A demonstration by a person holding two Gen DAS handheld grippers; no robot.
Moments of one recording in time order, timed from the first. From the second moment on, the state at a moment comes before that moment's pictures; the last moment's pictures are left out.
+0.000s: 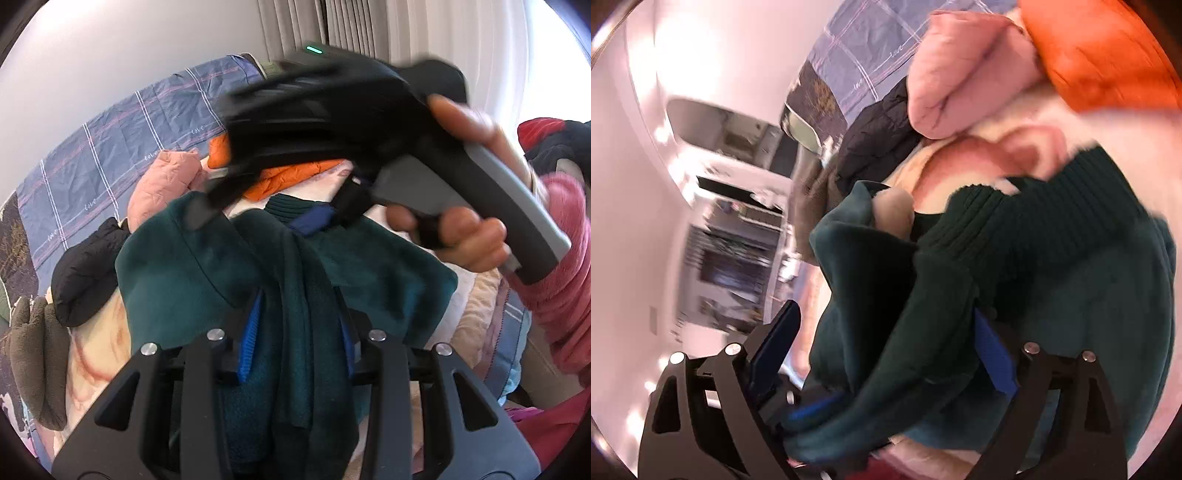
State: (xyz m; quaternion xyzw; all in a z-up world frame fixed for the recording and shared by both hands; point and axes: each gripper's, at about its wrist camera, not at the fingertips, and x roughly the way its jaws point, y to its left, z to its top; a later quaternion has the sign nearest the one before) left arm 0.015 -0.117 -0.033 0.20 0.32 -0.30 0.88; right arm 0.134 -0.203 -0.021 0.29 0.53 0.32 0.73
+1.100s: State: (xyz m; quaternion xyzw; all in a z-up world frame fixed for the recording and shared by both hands) left arm -0.051 -0.097 -0.005 0.17 0.20 -0.31 0.91; right arm 0.144 -0.233 0.054 0.15 0.43 0.27 0.85
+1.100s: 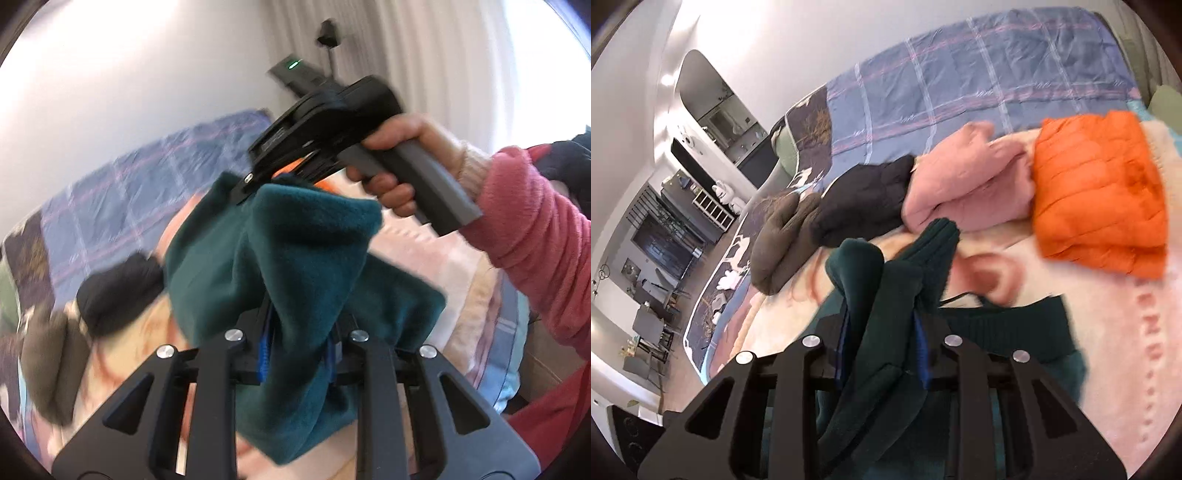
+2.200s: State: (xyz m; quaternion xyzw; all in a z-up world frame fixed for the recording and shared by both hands) left arm 0.017 -0.204 -0.016 0.24 0.20 -0.31 0.90; right arm 0.078 -0.385 -0.093 0.19 0.37 0.15 0.90
